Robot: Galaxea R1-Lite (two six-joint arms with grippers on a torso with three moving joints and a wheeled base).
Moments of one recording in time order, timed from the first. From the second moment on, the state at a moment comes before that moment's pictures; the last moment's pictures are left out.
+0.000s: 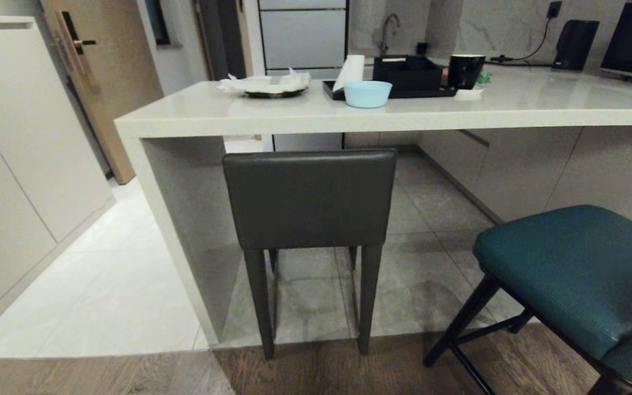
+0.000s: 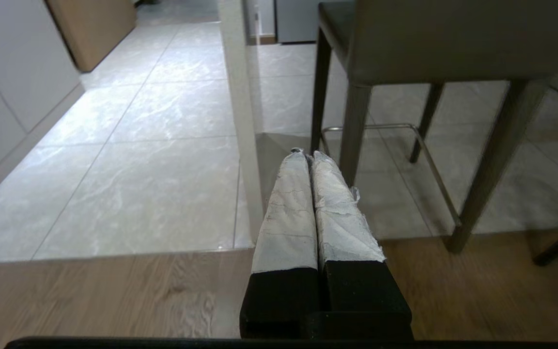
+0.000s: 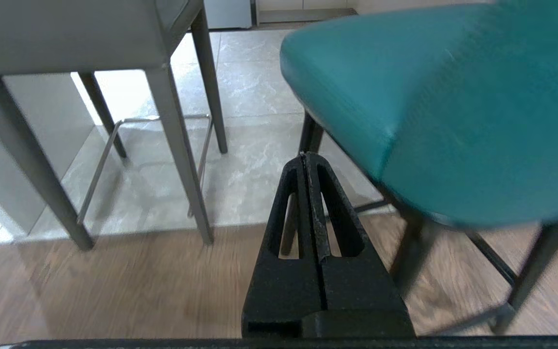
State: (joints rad) left arm 0.00 0.00 0.00 -0.05 -0.02 0.04; right arm 0.00 0.00 0.00 0.01 0.00 -0.02
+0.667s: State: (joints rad) left arm 0.00 0.00 0.00 -0.05 -0.02 0.04; right arm 0.00 0.00 0.00 0.01 0.00 -0.01
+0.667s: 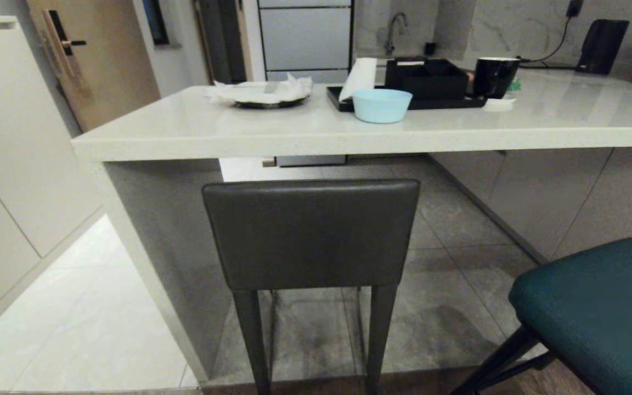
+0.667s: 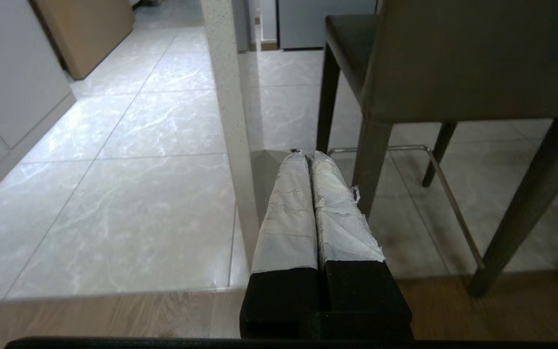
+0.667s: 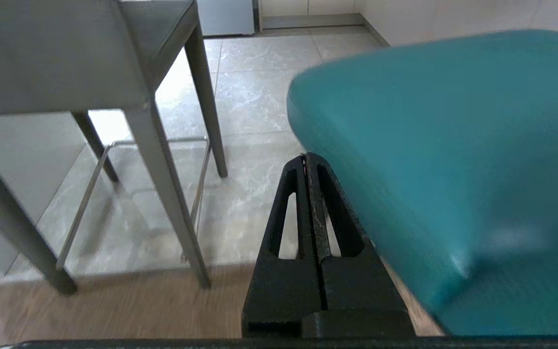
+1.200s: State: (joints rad) left arm 0.00 0.00 0.00 -0.05 -0.02 0.03; right arm 0.00 0.00 0.00 0.01 0.00 -0.01
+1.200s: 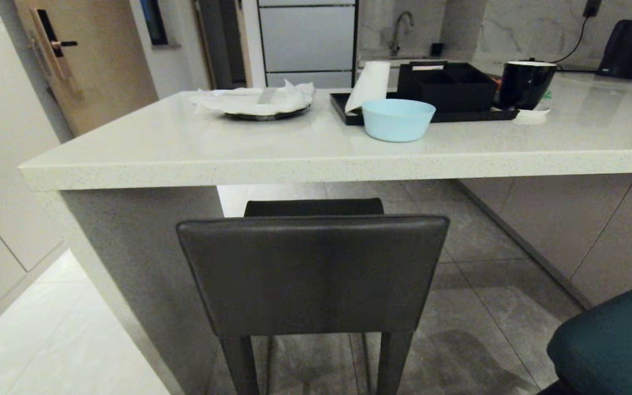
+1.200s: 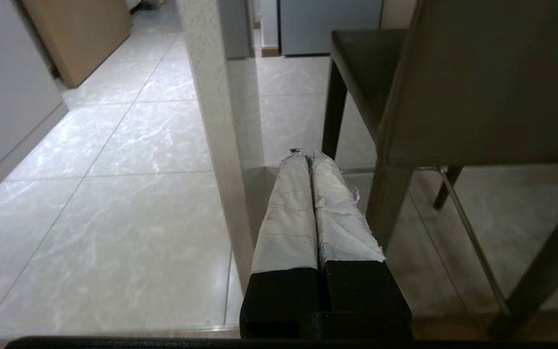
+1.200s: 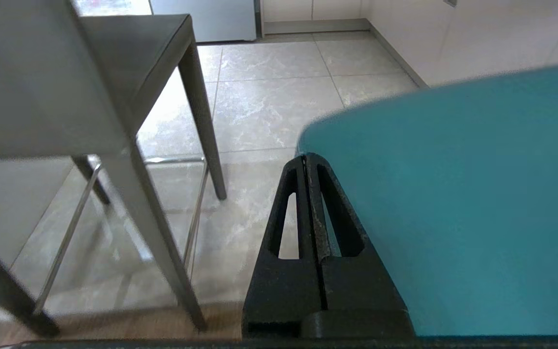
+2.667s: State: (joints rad) left arm 0.00 0.00 0.00 -0.05 -0.02 0.01; right arm 0.00 0.00 0.00 0.01 0.00 0.00
